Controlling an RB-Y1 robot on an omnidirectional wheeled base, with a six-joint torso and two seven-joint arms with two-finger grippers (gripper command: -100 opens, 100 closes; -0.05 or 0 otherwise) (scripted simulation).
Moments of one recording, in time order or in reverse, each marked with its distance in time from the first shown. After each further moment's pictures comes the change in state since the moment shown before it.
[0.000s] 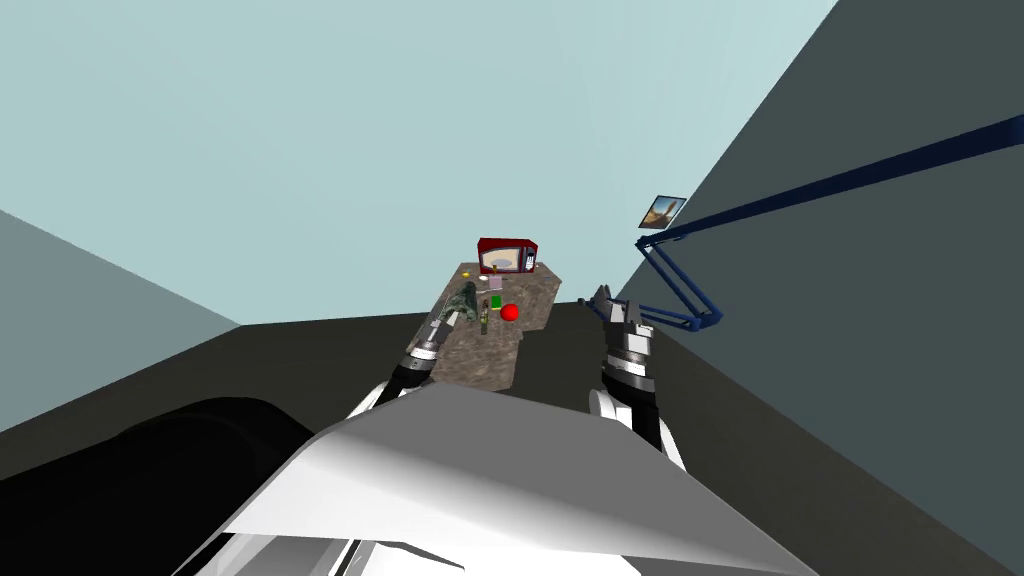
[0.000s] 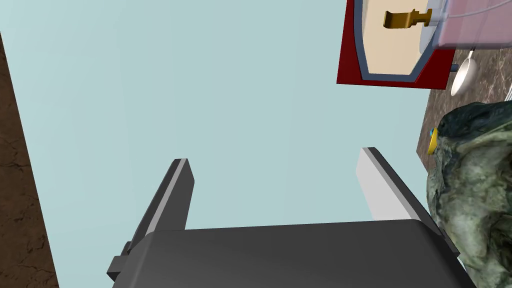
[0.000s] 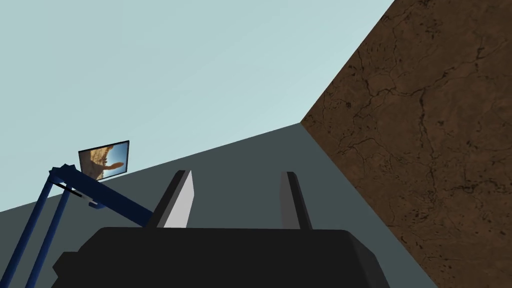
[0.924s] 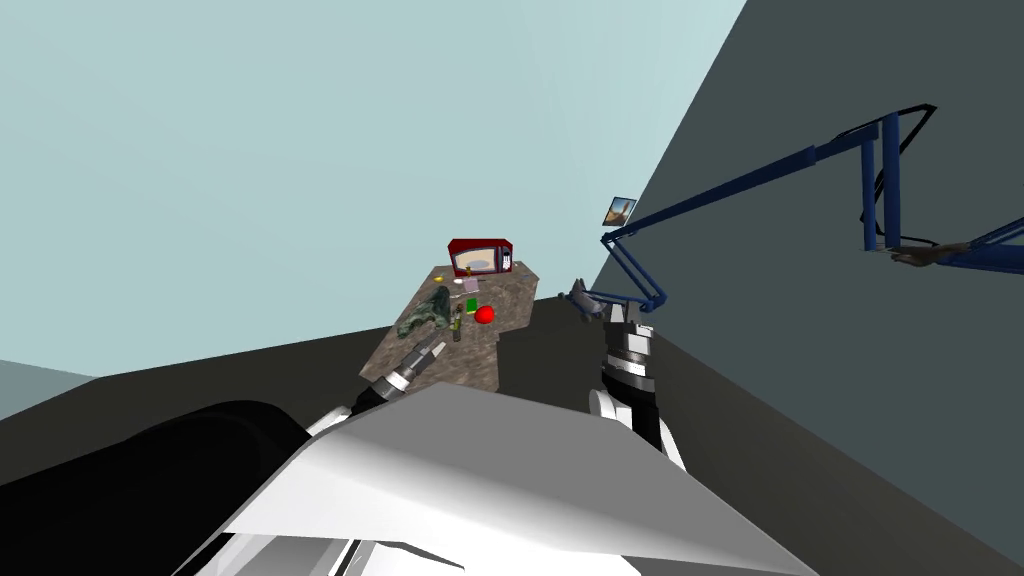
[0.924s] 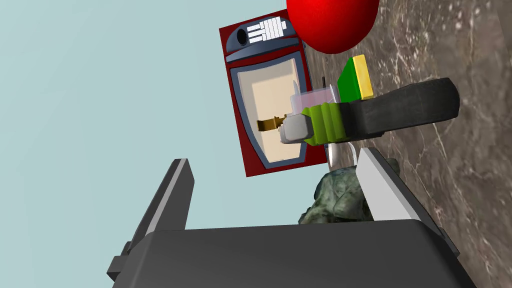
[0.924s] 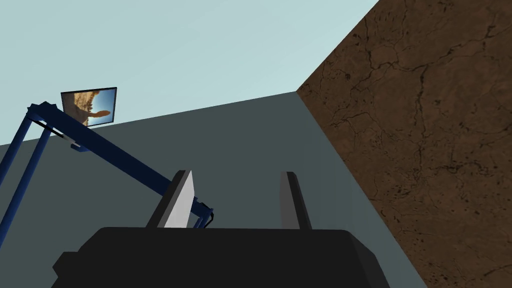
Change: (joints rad) left arm 0.156 0.288 0.049 0.212 -0.136 -0.059 0.197; right arm 0.000 0.000 0.000 0.000 0.000 0.000 0.000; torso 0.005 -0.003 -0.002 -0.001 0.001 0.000
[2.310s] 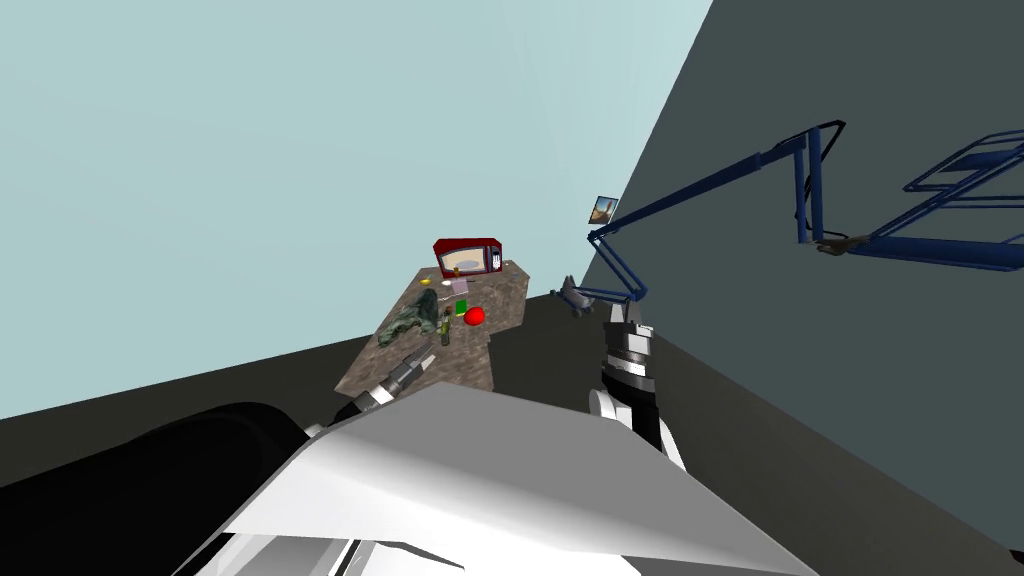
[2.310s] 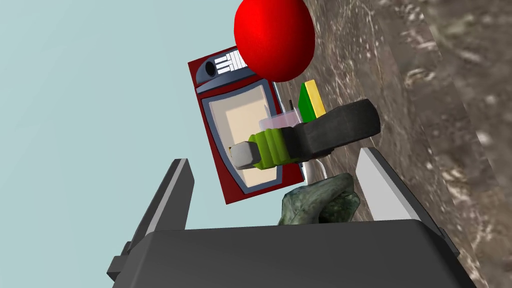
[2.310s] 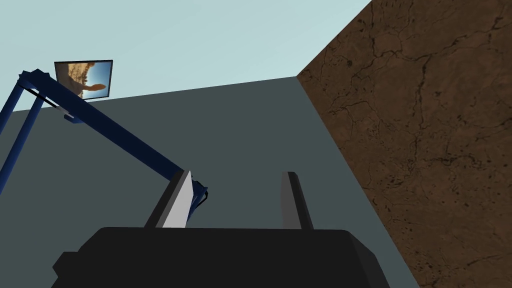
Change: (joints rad) left arm 0.063 0.049 0.022 0.101 -0.028 -0.049 0.015; right arm 0.000 0.000 0.000 0.000 0.000 0.000 0.000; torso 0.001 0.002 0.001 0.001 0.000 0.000
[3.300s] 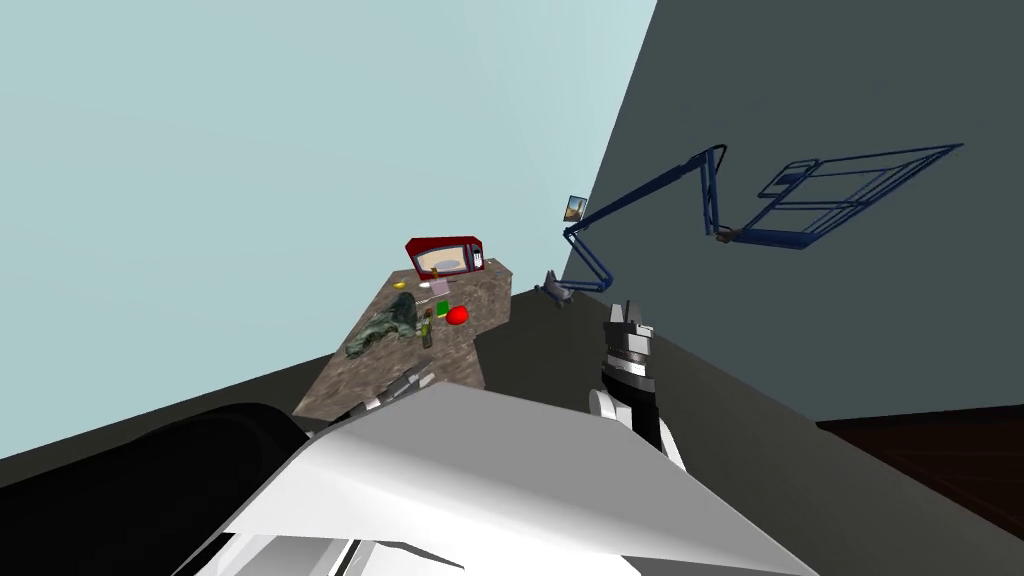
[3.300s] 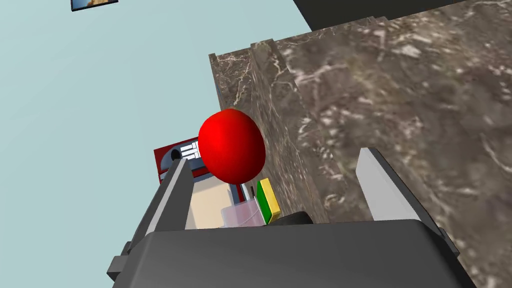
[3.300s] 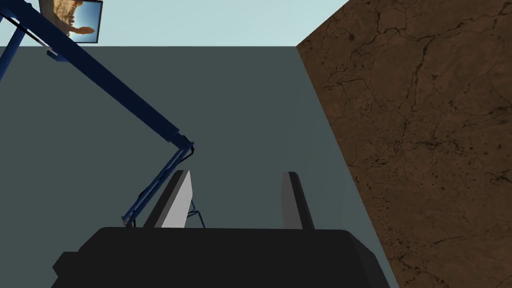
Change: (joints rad) left arm 0.016 0.239 -0.191 0.071 0.176 -0.003 -0.030; right arm 0.000 0.000 0.000 0.000 0.000 0.000 0.000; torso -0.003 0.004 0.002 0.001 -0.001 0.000
